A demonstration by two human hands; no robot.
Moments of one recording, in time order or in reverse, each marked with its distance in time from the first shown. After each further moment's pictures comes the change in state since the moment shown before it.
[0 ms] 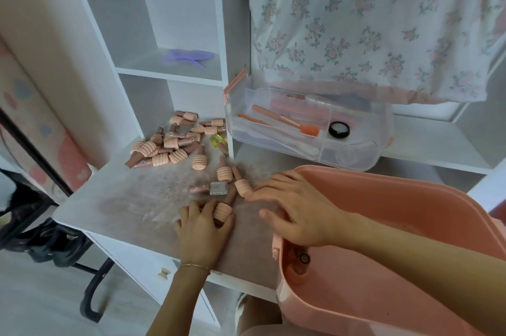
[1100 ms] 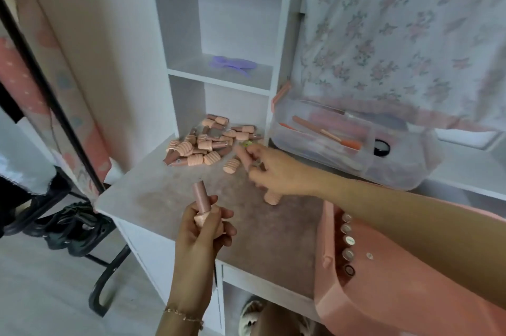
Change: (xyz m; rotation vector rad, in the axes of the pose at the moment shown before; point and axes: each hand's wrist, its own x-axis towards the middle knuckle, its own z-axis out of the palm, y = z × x) left_hand -0.039 -0.024 -0.092 -1.494 0.066 -0.187; right_hand 0.128 -0.036 0.014 0.287 -0.140 0.175
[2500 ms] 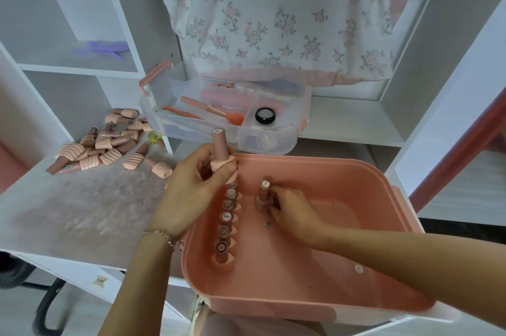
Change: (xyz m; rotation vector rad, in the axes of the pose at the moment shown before) left_hand 0.002 -0.030 0.165 0.581 -0.548 0.193; right_hand -0.188 0.159 0.002 -0.057 0.313 0.395
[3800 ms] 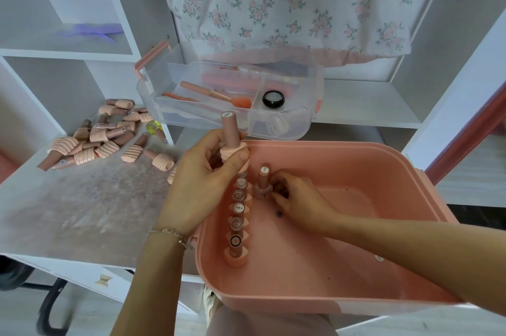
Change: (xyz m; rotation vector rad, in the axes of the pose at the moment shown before) left_hand 0.001 -0.002 0.001 -0.062 -0.030 0.058; right_hand 0.007 0.002 0.014 0.181 0.054 -0.008
